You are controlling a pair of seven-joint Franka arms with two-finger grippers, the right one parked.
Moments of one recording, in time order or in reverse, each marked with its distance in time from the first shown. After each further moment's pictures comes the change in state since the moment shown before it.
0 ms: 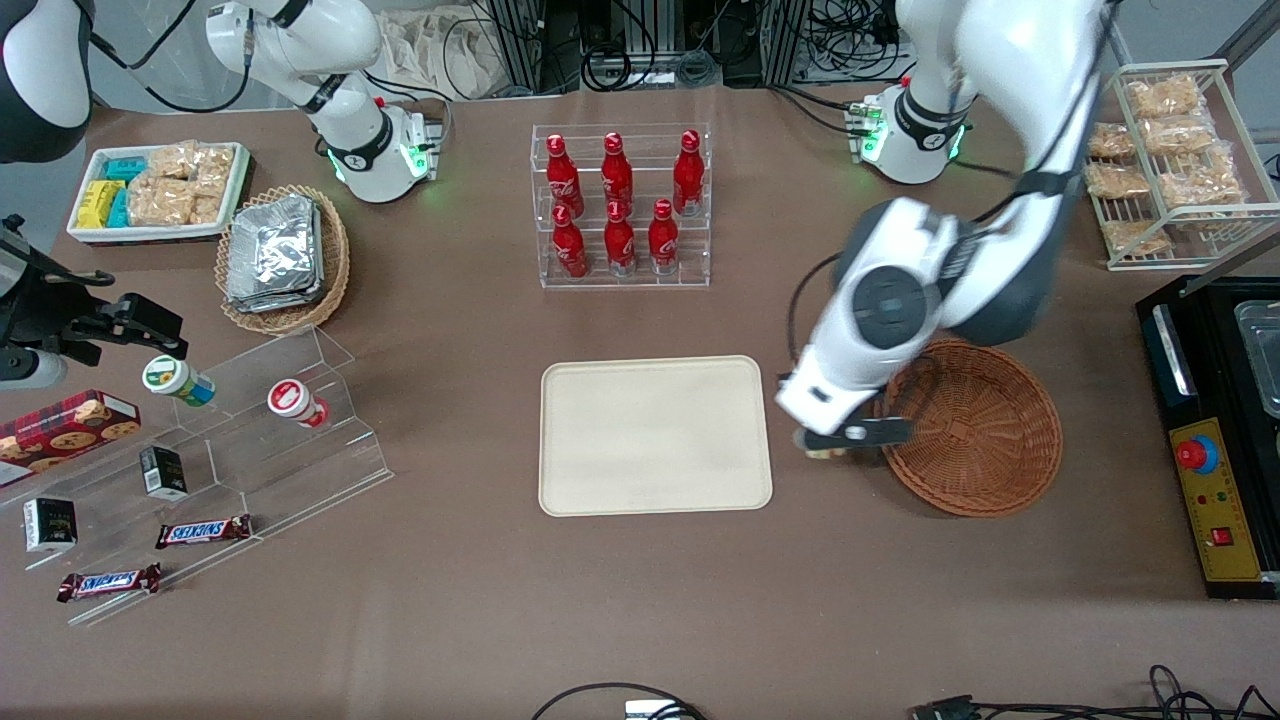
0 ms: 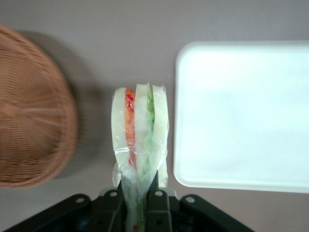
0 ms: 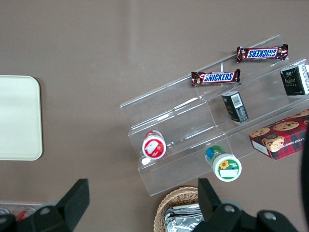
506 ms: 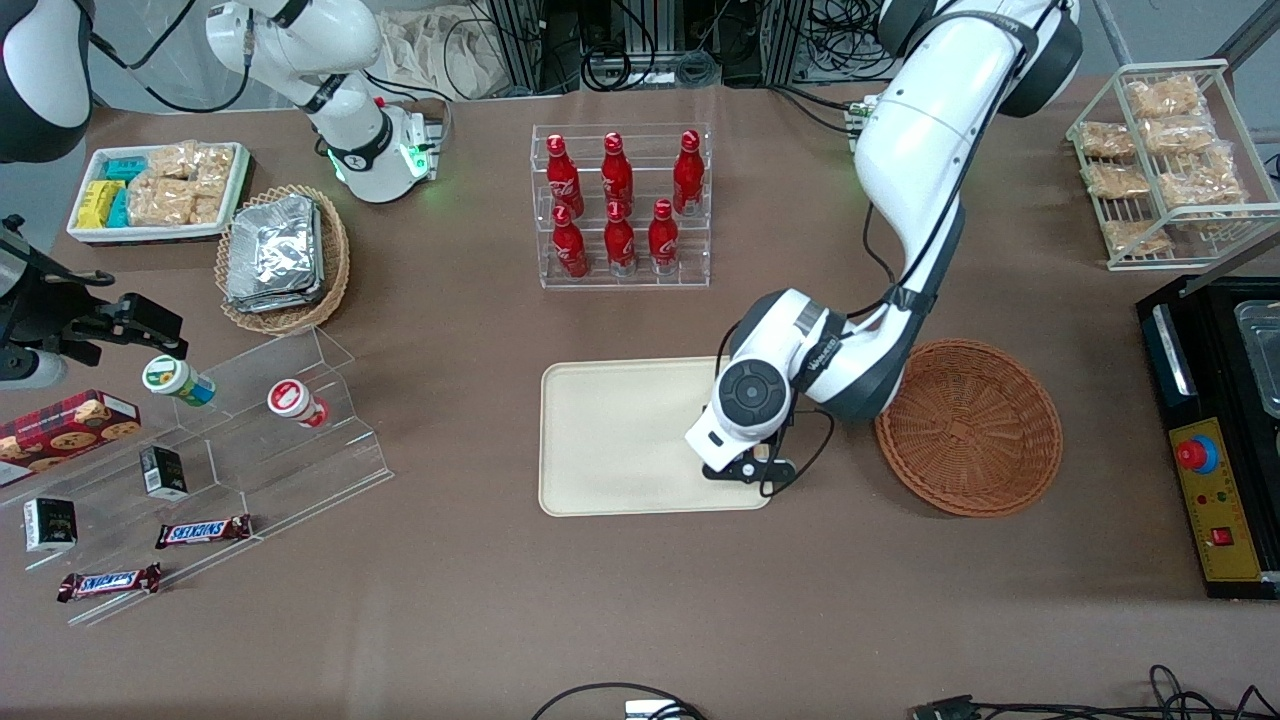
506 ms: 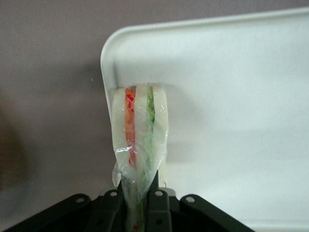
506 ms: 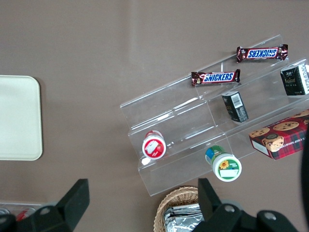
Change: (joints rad) arm -0.071 0.317 0.015 0.248 0.008 0.050 0.003
